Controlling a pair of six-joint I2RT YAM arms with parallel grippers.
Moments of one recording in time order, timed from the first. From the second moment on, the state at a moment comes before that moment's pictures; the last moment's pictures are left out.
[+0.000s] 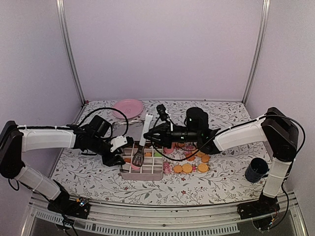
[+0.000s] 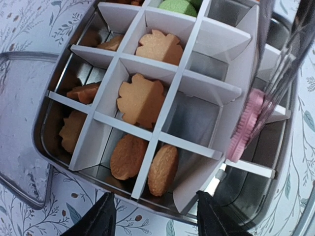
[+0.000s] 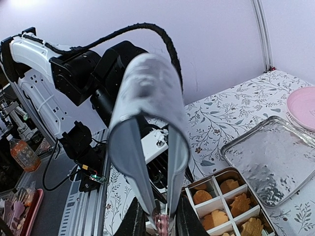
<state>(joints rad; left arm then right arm) -0.60 1.41 0.75 -0.39 0.26 0.57 0.90 1.85 1.05 0.71 -0.59 0.31</state>
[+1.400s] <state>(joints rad) -0.61 1.38 0.75 -0.49 0.30 0.57 0.89 1.82 0.96 0.96 -0.45 0.44</state>
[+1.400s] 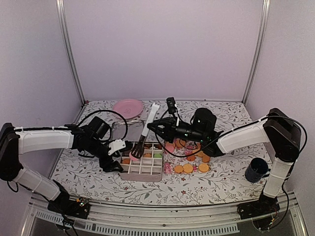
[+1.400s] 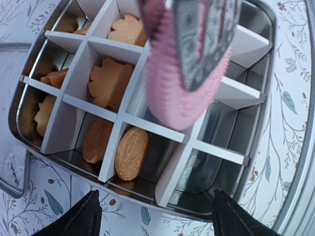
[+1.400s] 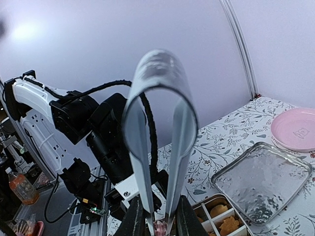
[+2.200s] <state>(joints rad) -0.46 1.40 0.81 -0.55 0.42 0.48 1.04 1.83 1.10 0.64 -0.24 0.16</state>
